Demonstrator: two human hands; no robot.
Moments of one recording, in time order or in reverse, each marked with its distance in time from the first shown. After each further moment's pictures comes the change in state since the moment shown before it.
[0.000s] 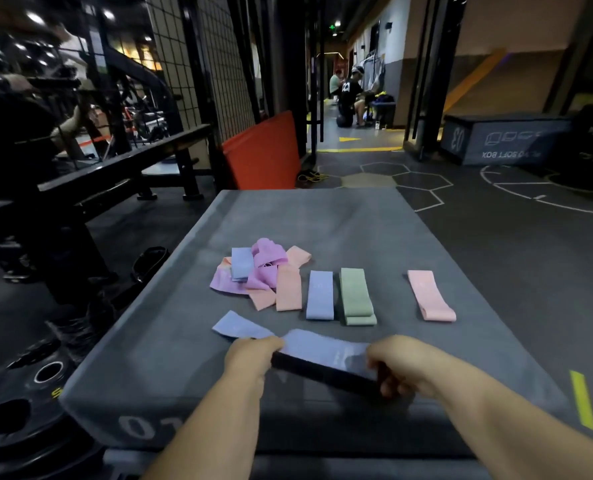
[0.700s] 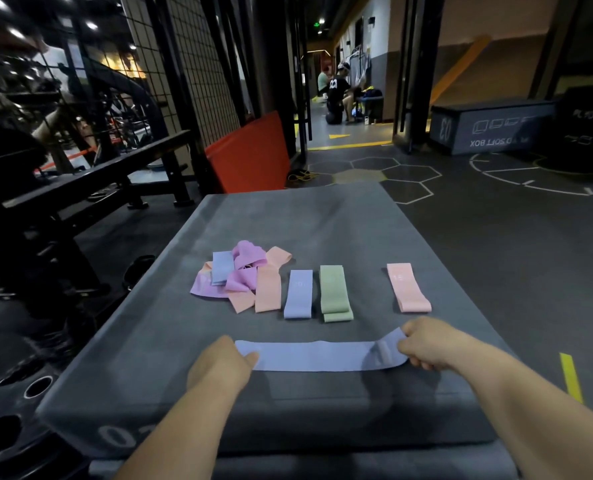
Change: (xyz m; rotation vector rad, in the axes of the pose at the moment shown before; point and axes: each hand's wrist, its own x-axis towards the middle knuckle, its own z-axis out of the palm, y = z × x) left_hand -0.002 0.003 -0.003 1.087 0.209 0.196; right_hand 0.011 0.033 -0.072 -0.516 0.166 -0.037
